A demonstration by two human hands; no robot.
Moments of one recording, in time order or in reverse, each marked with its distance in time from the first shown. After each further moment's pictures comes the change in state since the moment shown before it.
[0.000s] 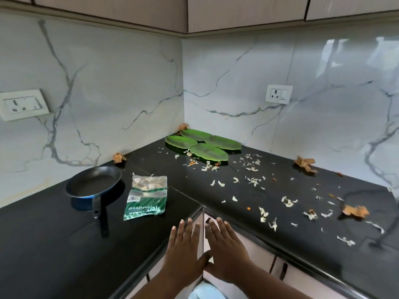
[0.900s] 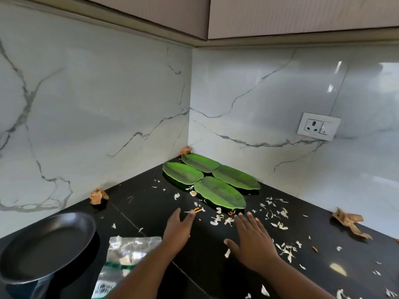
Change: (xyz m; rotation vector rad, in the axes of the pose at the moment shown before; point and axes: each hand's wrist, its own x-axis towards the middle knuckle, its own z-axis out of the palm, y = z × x) left_hand 0.283 -0.090 -0.086 -1.077 0.136 -0.424; right_hand 0.237 0.105 -0.097 0.011 0.111 0.149
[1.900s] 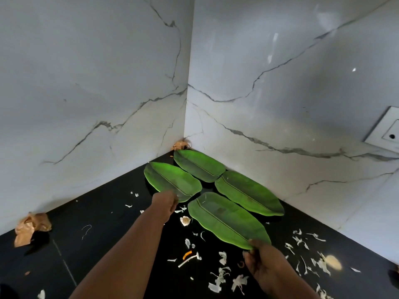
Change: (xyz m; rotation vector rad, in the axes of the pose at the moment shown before) left_hand 0.310 0.017 0.028 -0.596 0.122 -0.537; right_hand 0.206 0.062 0.059 1.771 -0.122 1.180
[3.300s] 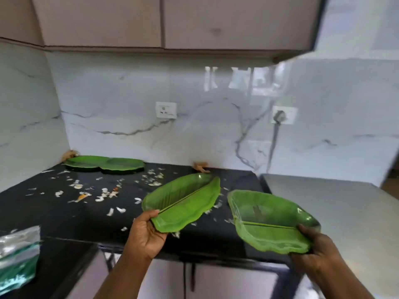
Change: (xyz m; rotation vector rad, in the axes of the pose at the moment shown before) left_hand -0.517 -0.297 -0.035 -0.395 -0.881 -0.093; right_hand -0.414 0.209 -0.510 0.847 -0.015 -0.545
